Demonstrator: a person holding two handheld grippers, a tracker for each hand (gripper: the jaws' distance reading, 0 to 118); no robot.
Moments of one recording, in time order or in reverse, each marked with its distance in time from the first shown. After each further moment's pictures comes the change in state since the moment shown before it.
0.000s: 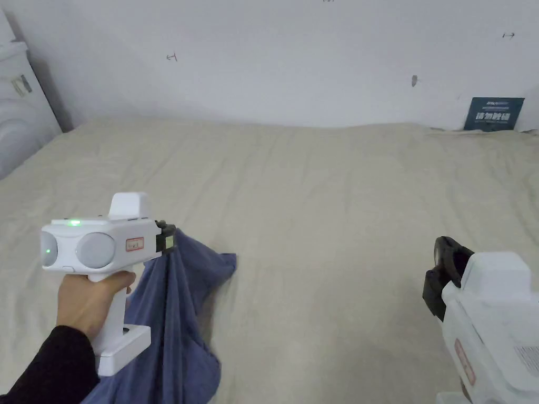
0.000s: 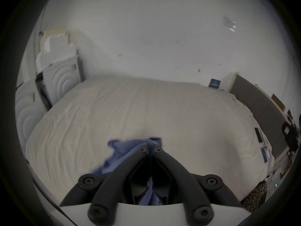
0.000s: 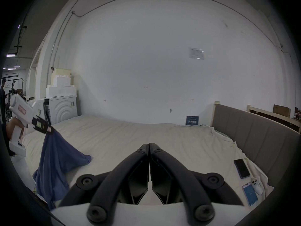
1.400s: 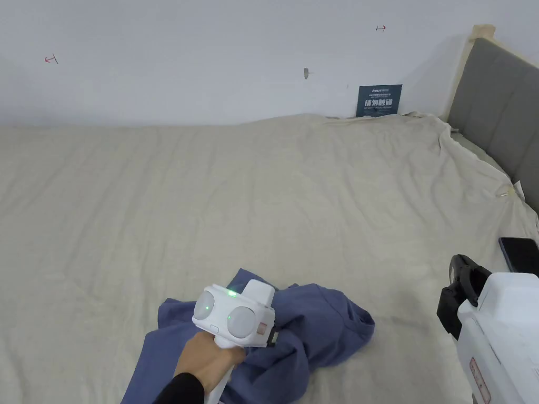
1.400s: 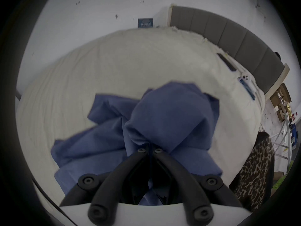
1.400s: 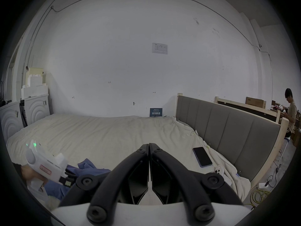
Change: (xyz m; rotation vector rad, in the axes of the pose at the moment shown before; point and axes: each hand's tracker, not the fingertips) left arm 0.276 -0.151 -0.147 -0.458 -0.325 -0.382; right arm 0.117 -0.033 0.064 -0.061 -0.268 -0.042
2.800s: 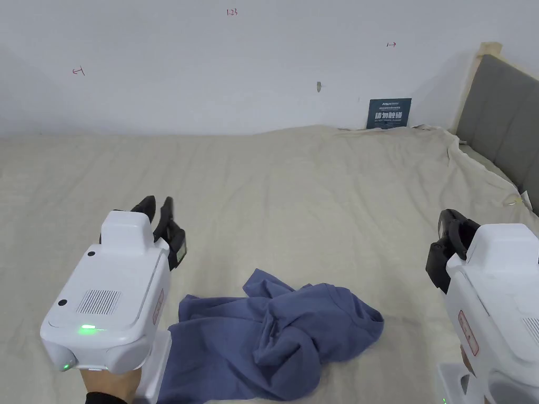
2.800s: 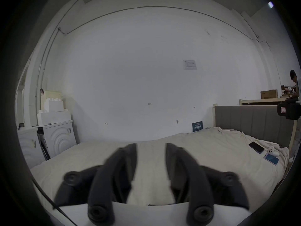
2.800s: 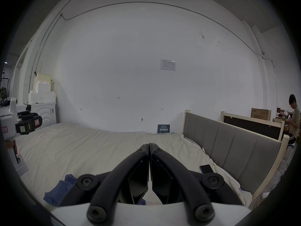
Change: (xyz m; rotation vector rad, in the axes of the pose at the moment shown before) left arm -0.055 -0.063 0.244 1.022 0.502 0.123; right arm -0.032 0.049 0.018 0.142 0.061 0.024
